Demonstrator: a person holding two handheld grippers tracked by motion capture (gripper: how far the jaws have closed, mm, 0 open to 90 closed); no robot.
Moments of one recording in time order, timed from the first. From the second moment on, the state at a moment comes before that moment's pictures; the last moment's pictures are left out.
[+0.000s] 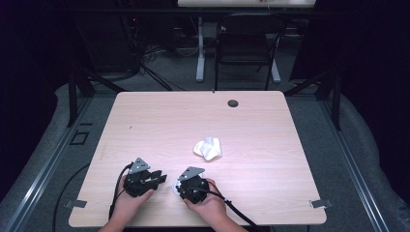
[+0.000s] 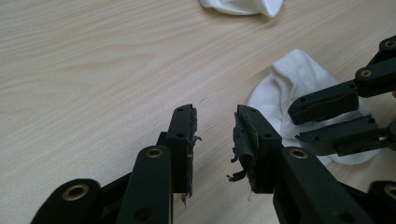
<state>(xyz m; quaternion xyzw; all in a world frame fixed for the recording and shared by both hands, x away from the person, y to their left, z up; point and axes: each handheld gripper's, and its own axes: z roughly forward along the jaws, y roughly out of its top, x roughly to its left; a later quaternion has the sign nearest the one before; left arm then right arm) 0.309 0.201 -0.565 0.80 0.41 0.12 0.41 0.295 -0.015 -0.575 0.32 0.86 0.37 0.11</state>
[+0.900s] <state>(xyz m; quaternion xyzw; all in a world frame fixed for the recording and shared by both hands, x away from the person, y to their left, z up) 0.303 0.183 -0.570 0.82 0.39 0.10 0.41 0.292 -0.031 -0.560 0.34 0.84 0.41 0.10</state>
